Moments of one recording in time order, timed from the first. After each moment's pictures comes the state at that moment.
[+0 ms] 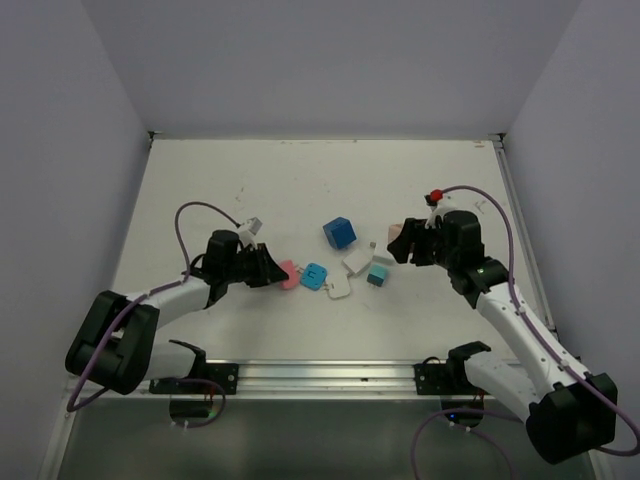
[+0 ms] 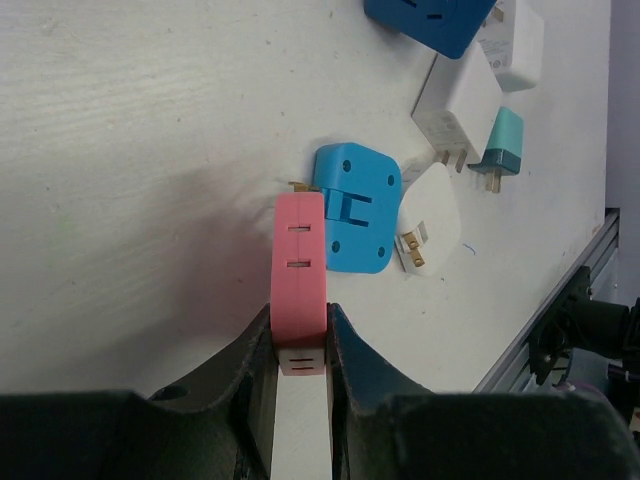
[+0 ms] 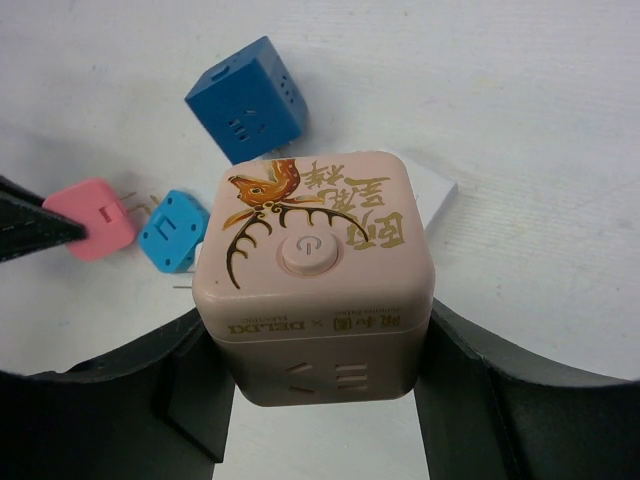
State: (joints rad) left arm -0.34 1.31 0.42 0.19 0.49 -0.58; right arm 0.30 0.94 0.69 -0.32 -0.19 0.32
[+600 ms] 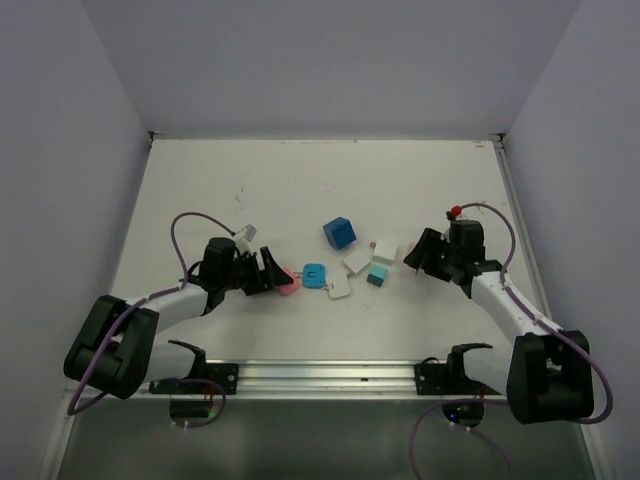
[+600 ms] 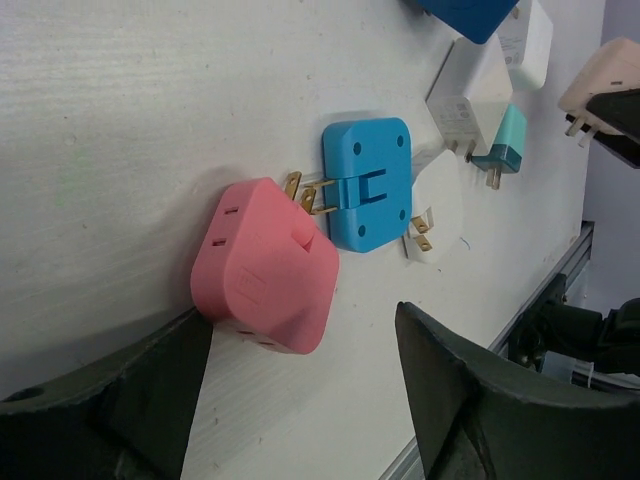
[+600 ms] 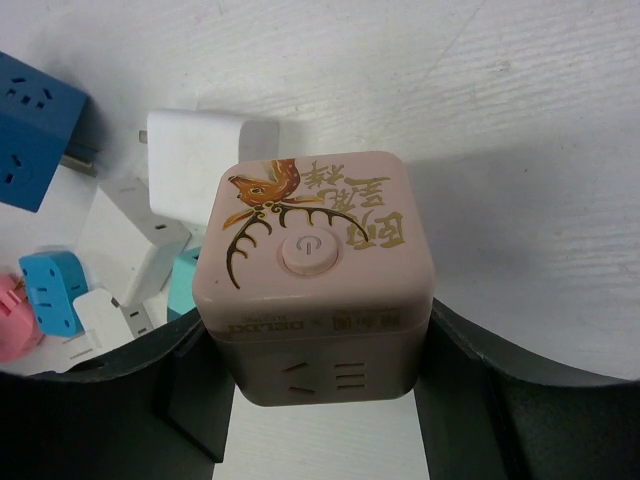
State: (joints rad) left arm -0.32 1.30 0.34 0.24 0.50 -0.67; right arm 0.09 1.12 0.55 -0.25 -0.17 0.48
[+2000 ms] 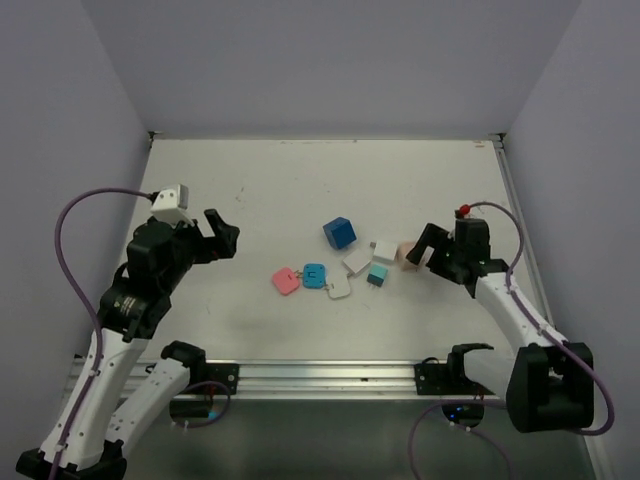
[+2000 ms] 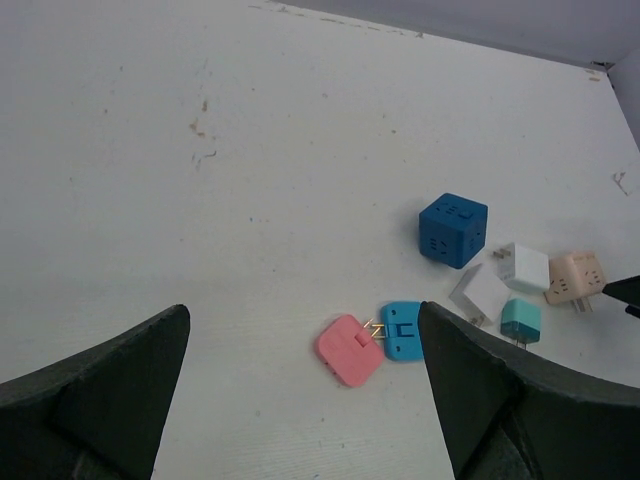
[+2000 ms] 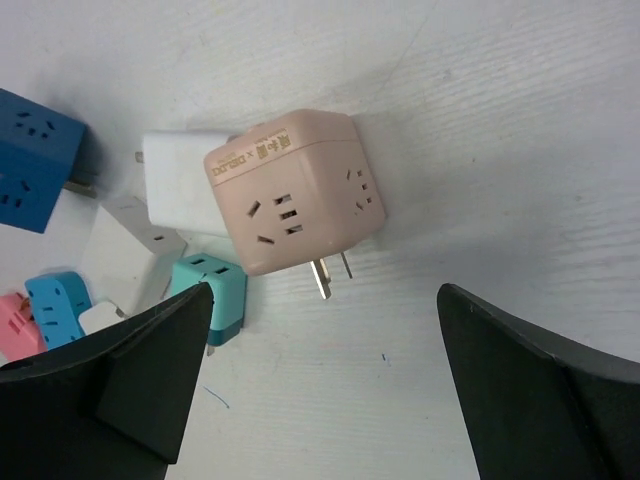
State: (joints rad) left arm -0.31 0.65 0.88 -0.60 -0.08 -0.39; right arm 0.06 1.12 0.57 -0.31 -0.13 0.52
